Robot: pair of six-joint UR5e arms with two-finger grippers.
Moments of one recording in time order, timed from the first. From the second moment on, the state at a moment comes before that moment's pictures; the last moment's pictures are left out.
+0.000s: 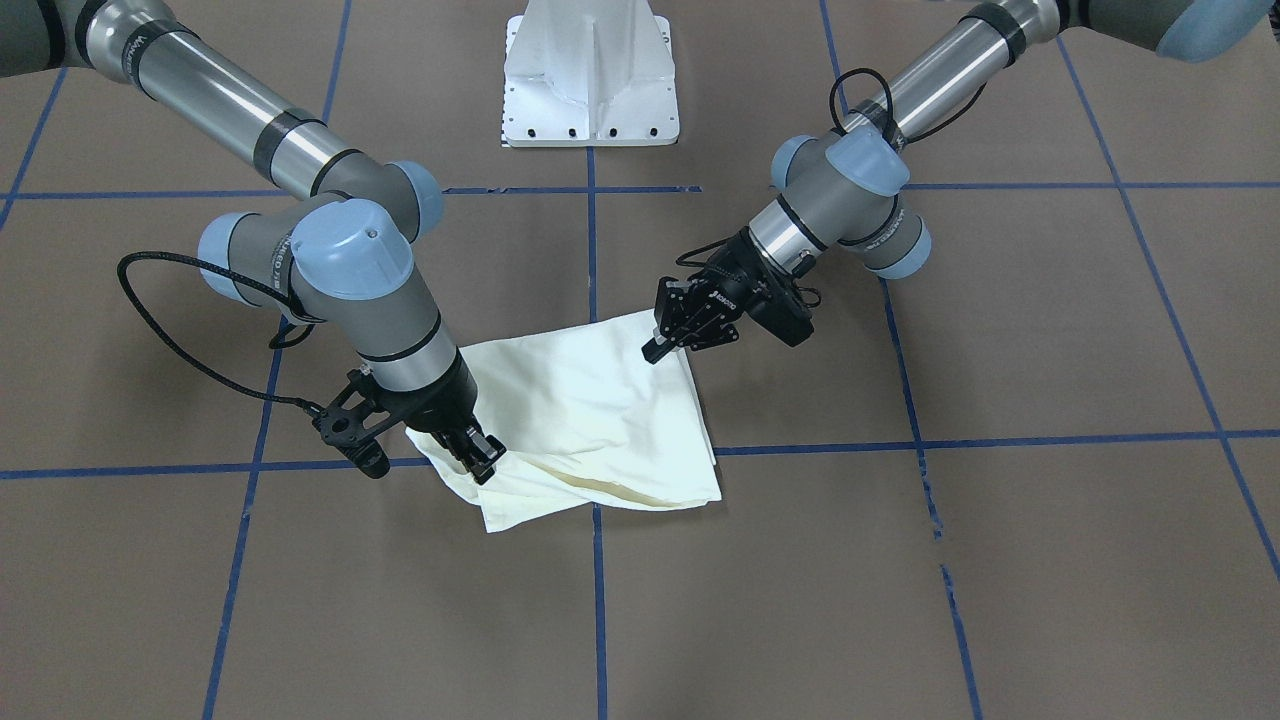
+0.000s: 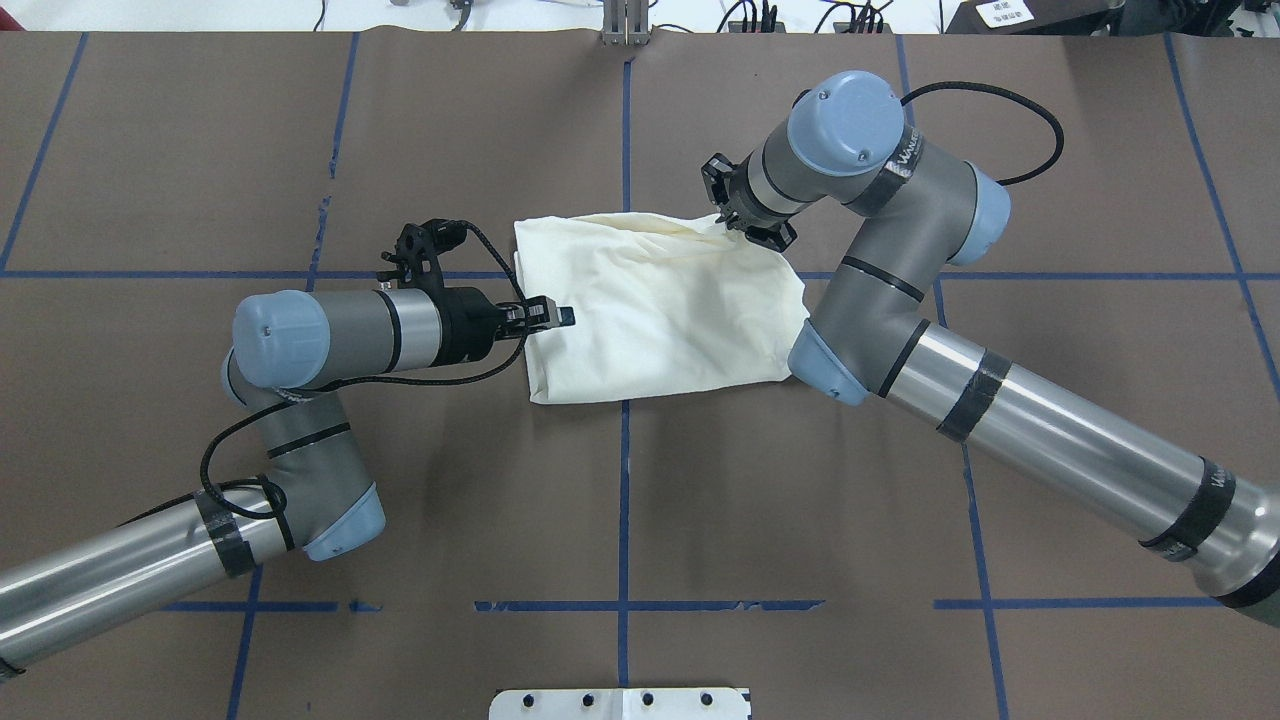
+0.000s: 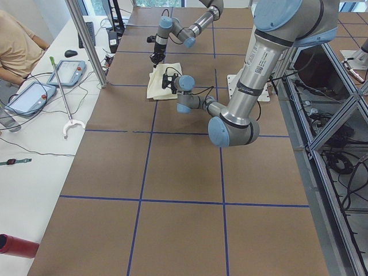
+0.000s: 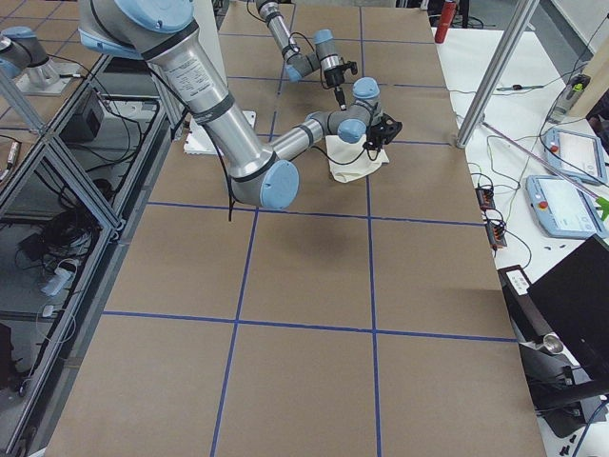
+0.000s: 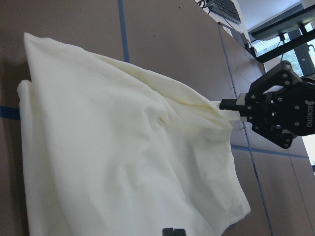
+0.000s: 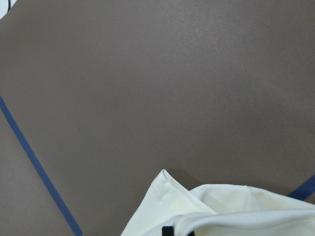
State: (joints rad) left arm -0.55 -2.13 -1.29 -2.90 -1.74 -1.47; right arm 0.73 -0.84 1.29 -1.07 1.86 1.88
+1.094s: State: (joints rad) left arm -0.61 -1.99 -1.38 -2.90 -1.82 -1.40; right arm 0.80 -0.83 1.28 -1.07 1.92 1.71
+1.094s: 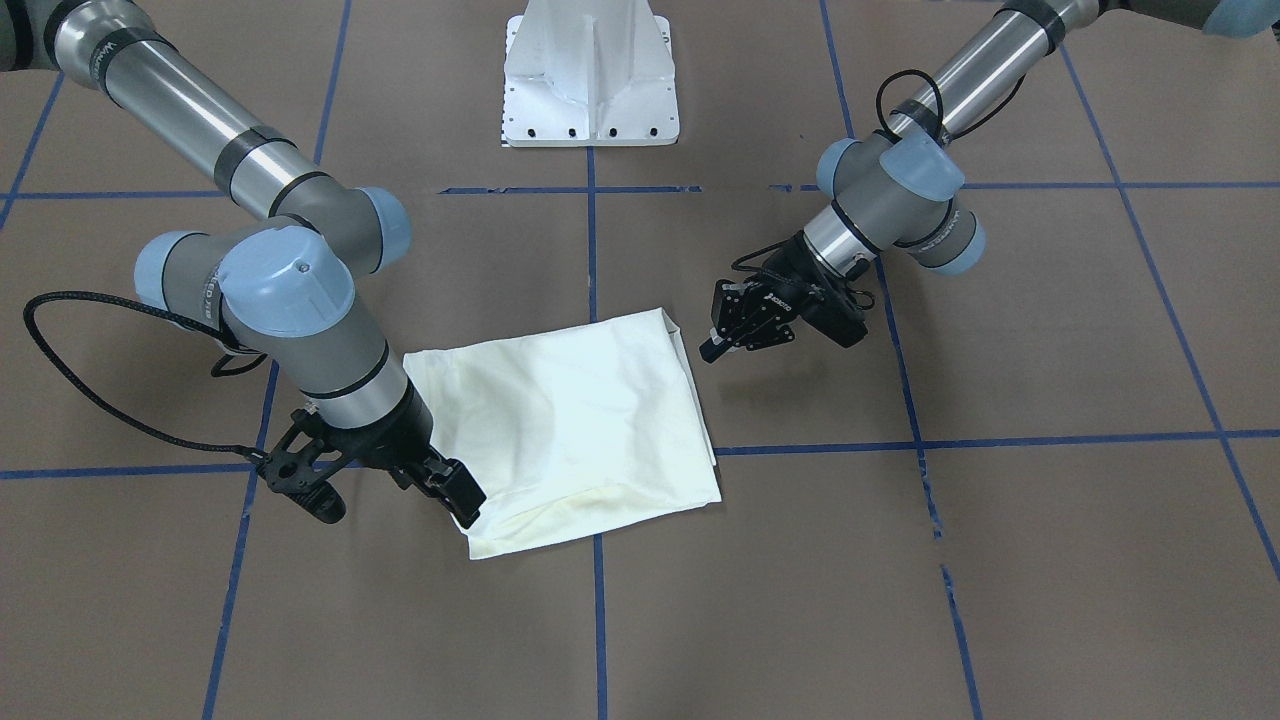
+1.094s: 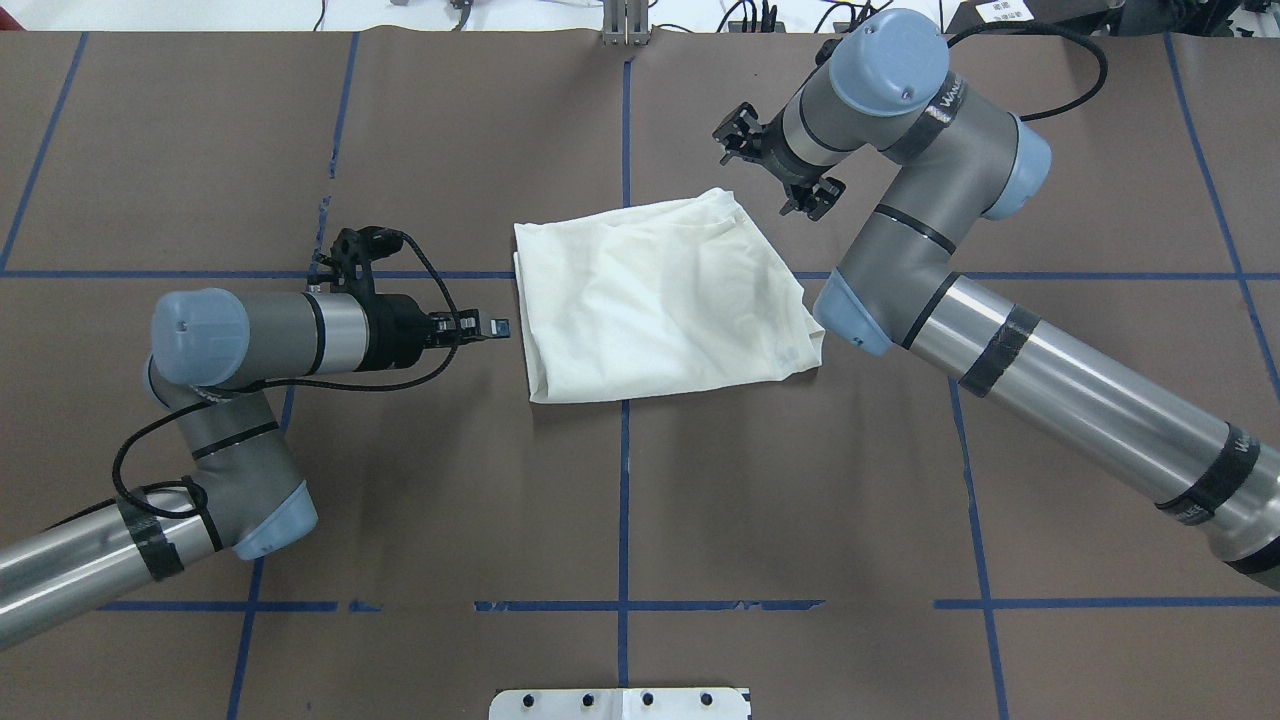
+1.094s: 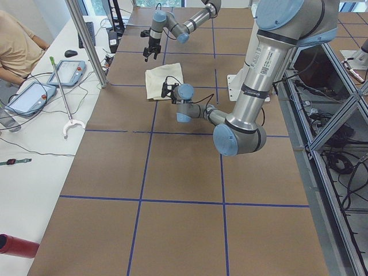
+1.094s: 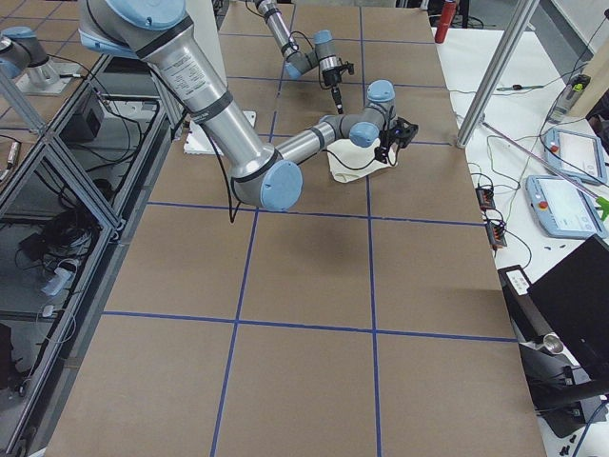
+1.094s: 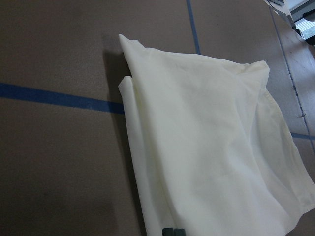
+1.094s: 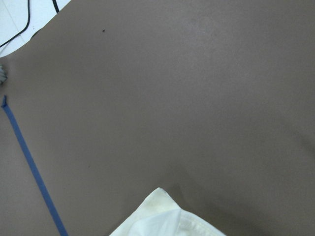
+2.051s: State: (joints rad) left arm -0.81 -1.74 -1.49 -2.91 -1.91 -1.26; right arm 0.58 -0.80 1.30 -1.00 1.75 1.74
